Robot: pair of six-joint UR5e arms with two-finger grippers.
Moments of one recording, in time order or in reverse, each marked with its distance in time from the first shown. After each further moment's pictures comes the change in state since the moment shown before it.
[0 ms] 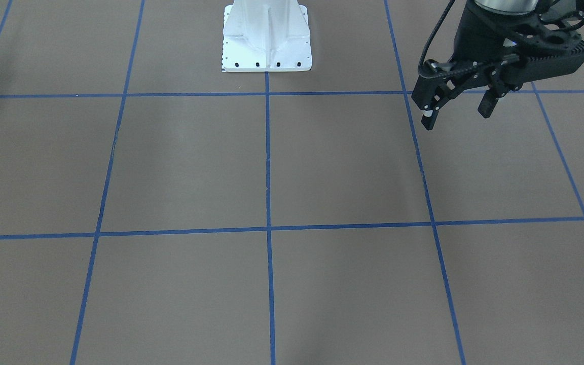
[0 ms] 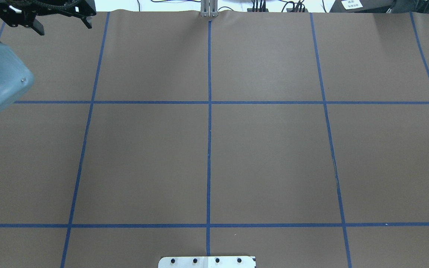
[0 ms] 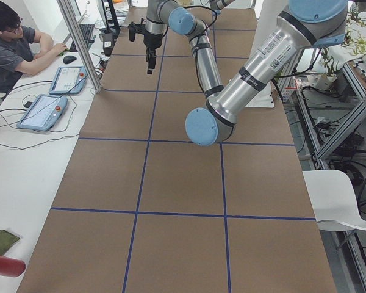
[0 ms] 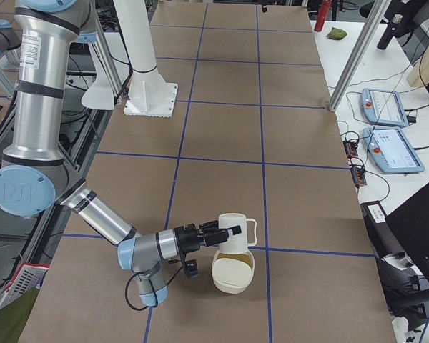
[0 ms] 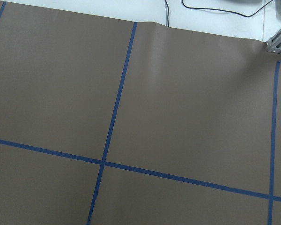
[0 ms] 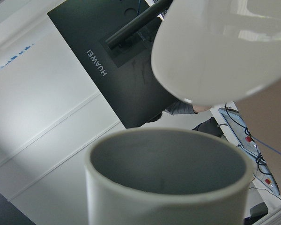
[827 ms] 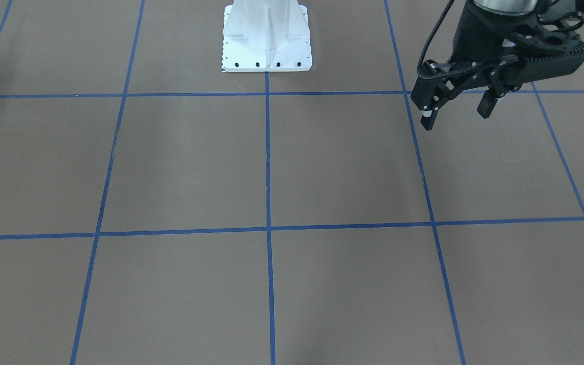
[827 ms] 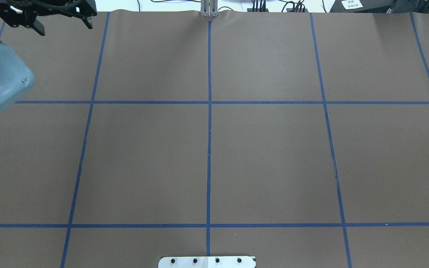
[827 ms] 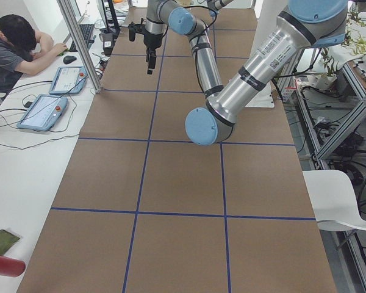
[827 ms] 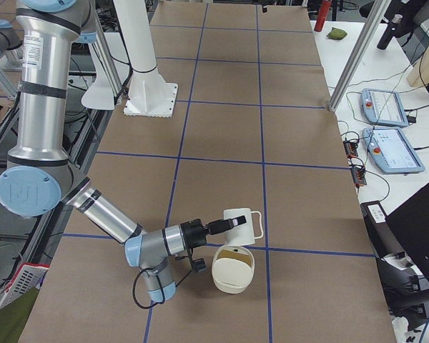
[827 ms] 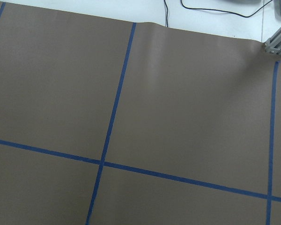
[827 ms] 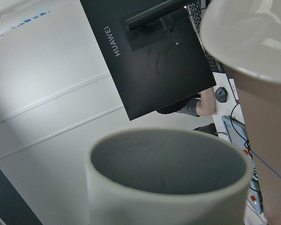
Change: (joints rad) left arm 0.004 0.001 0.002 0.000 0.000 0.000; right arm -0.005 0.035 0.013 -0.008 0.014 -0.312
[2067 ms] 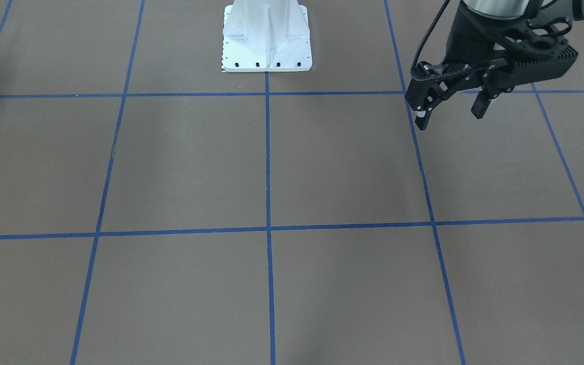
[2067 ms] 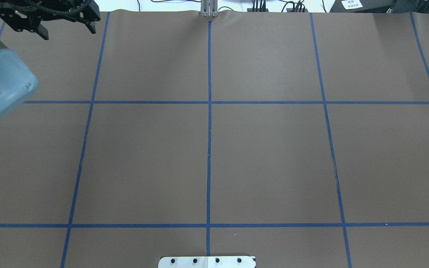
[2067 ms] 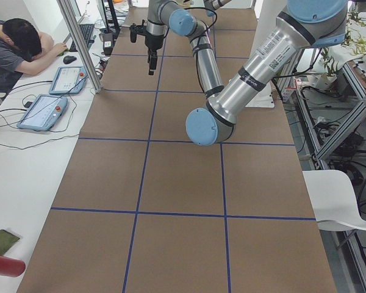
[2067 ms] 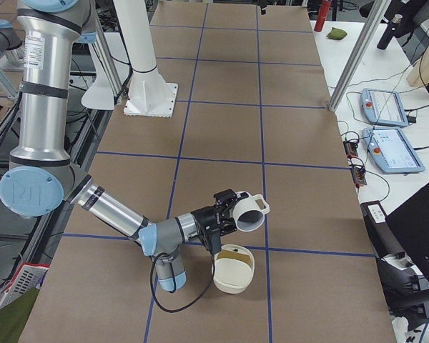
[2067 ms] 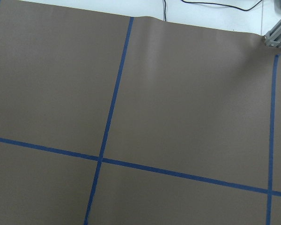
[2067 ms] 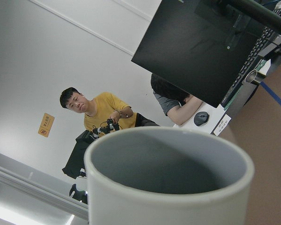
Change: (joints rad) left arm 0.013 0.005 0.001 -0.003 -0.003 0.001; right arm -0.008 -0.009 0.127 -0.172 0.196 -0.814
